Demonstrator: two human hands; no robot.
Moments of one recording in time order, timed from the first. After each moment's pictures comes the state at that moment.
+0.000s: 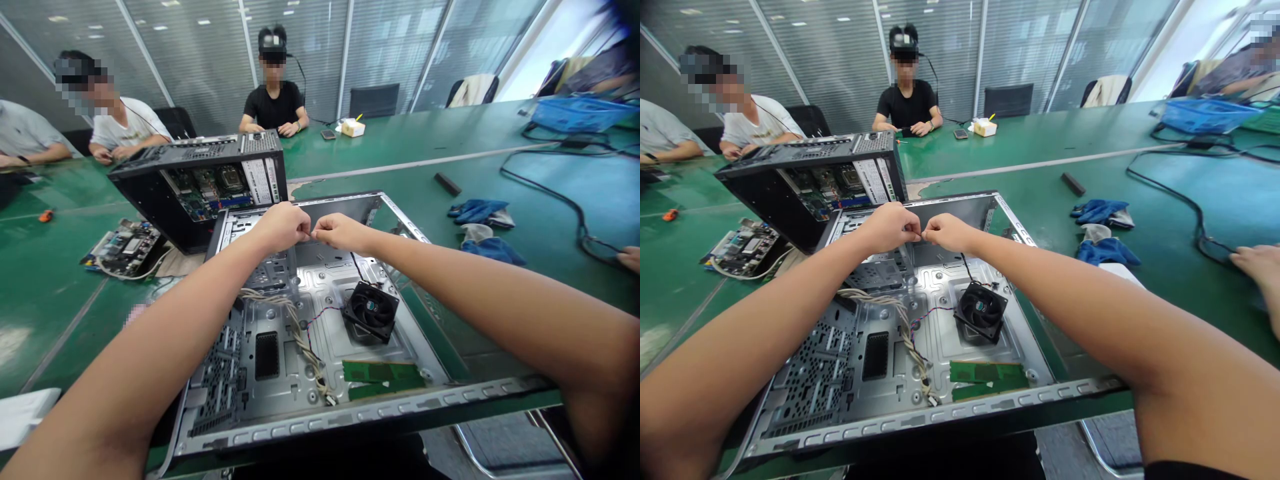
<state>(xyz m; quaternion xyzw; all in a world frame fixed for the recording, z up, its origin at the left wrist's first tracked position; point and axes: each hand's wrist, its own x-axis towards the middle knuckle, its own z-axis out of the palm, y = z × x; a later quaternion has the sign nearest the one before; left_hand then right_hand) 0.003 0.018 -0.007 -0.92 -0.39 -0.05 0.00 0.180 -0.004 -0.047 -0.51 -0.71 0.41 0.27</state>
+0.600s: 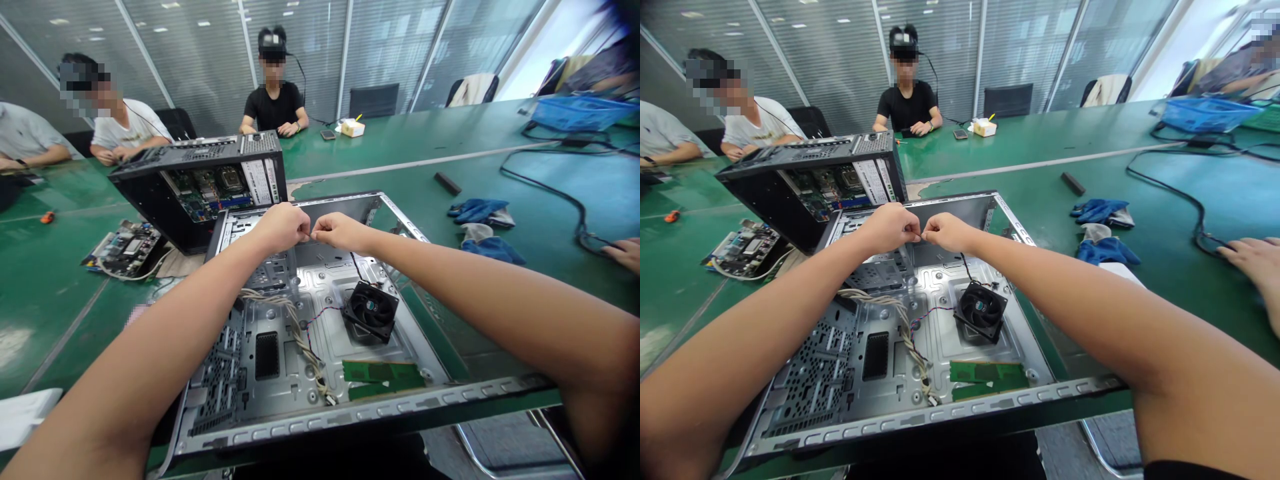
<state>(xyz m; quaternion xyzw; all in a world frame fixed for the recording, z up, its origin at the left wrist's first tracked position) 0.004 0.018 -0.007 -0.91 -0.40 -0.04 0.00 0.179 -0.004 -0.045 -0.51 -0.71 0.40 0.27</state>
